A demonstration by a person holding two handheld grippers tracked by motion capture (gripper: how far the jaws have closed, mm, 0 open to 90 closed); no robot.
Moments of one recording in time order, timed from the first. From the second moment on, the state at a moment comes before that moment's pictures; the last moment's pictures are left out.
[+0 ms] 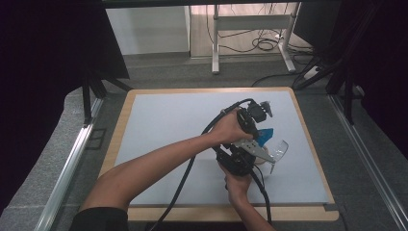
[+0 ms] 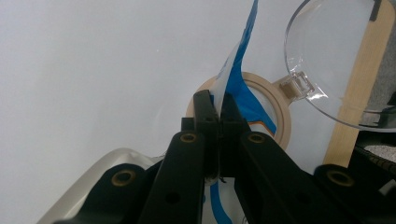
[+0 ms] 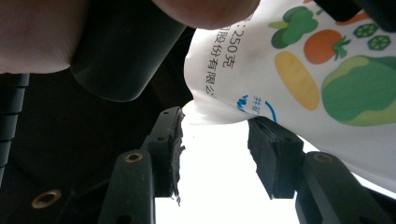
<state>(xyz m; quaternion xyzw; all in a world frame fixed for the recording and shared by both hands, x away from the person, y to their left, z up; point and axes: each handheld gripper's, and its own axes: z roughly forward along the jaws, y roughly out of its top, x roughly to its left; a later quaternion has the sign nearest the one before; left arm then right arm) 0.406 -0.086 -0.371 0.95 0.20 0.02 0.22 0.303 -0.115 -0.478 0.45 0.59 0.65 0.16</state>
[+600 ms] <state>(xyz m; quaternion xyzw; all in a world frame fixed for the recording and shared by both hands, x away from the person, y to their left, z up) 0.407 -0.089 -0.372 0.95 0.20 0.03 0.22 0.304 -0.116 -0.479 0.45 0.59 0.65 0.16</state>
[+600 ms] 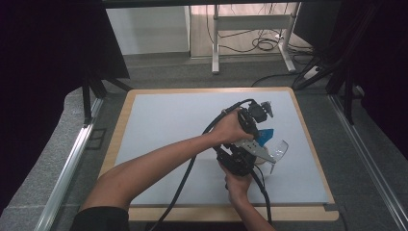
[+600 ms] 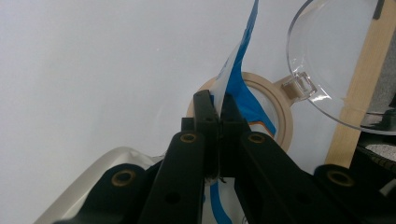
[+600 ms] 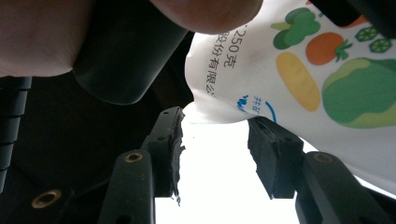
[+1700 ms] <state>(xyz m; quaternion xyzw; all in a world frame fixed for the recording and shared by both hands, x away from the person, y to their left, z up) 0.408 -0.089 -0.372 0.95 0.21 0.02 0.22 0.304 -0.116 -0.478 0.45 0.59 0.65 0.16</state>
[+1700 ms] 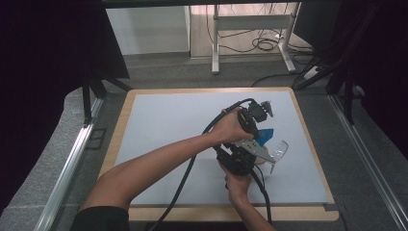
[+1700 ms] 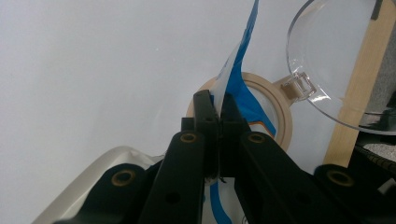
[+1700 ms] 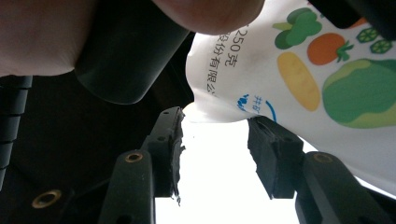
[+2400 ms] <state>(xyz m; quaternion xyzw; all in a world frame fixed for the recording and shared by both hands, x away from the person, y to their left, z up) 0.411 -0.087 -0.373 0.95 0.21 0.02 0.21 0.306 -0.114 -0.480 0.45 0.59 0.66 0.16</state>
